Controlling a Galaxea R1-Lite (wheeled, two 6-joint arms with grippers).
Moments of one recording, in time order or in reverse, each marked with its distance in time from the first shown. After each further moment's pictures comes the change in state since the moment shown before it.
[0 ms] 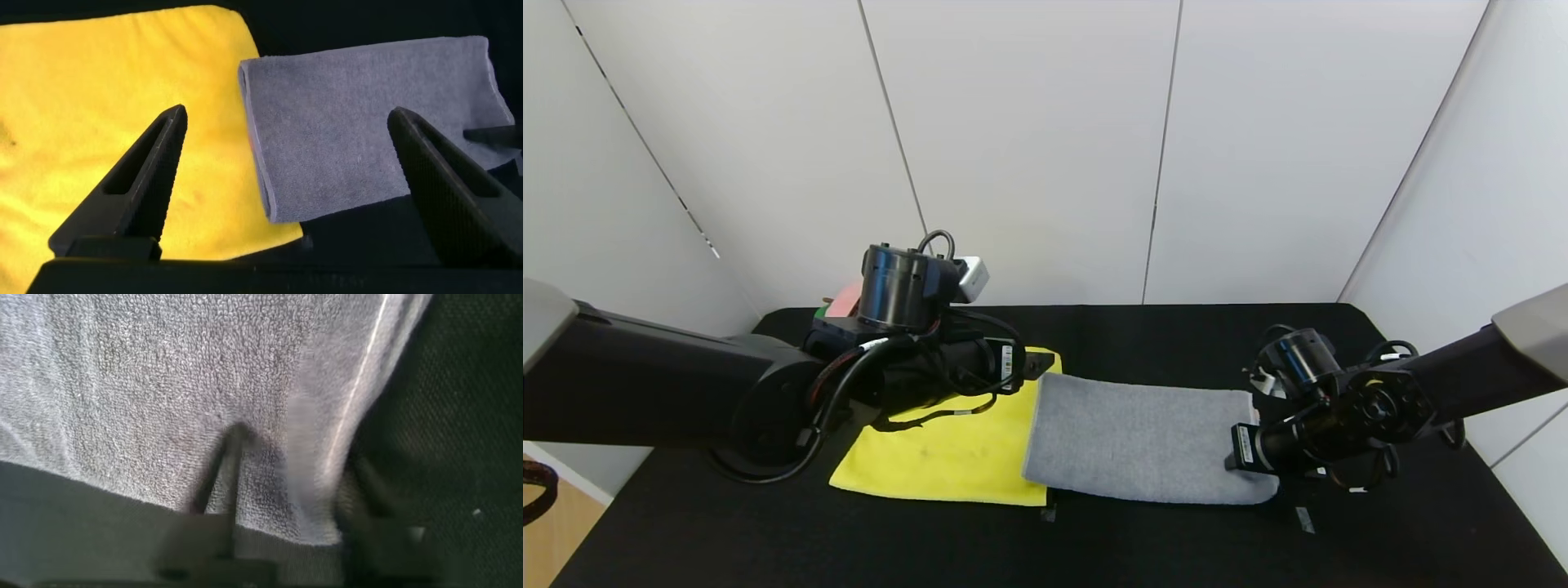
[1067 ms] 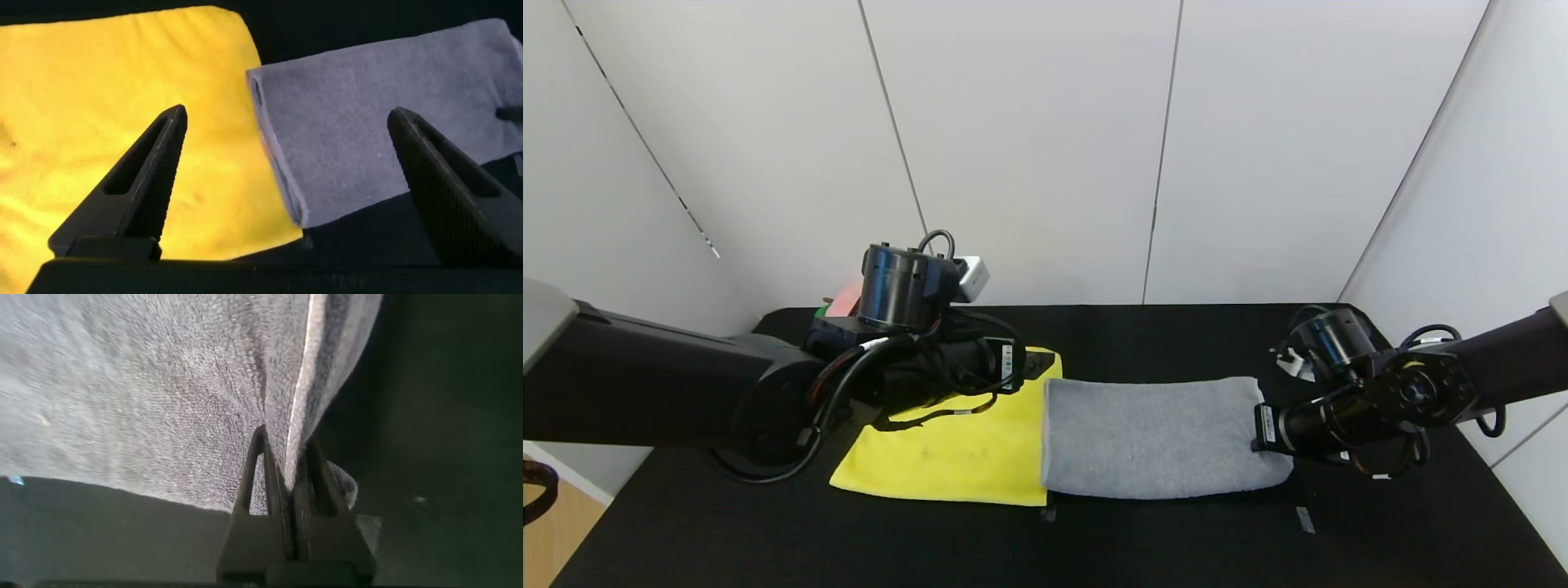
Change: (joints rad) left arm 0.000 0.001 -0.002 0.000 0.000 0.000; right arm -0.076 -0.063 0.000 0.010 0.010 0.007
